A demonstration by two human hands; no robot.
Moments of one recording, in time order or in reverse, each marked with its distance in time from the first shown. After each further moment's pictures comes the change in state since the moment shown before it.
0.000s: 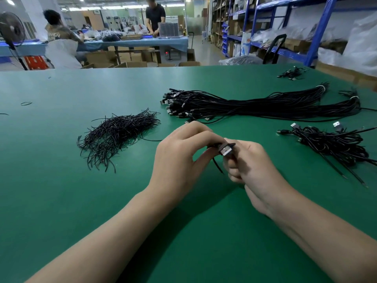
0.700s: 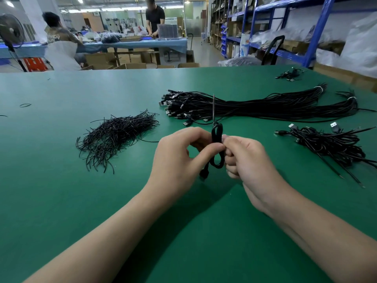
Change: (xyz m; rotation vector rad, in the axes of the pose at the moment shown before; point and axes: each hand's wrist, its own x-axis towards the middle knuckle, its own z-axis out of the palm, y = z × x) left_hand 0.002 0.008 -0.003 -0.178 -0.083 -0.307; right_hand 0.000 -0.006 0.001 -0.036 0.028 -0.054
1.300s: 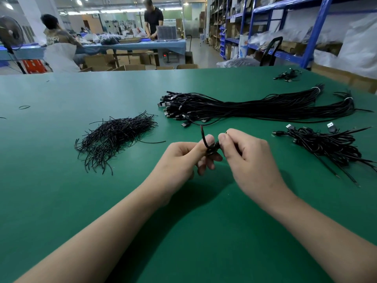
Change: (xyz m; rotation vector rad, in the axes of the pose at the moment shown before) left_hand 0.000 -0.003 0.001 -0.483 -0.311 -0.469; right_hand -0.002 -0.003 -0.010 -0.657 0.117 -0.556
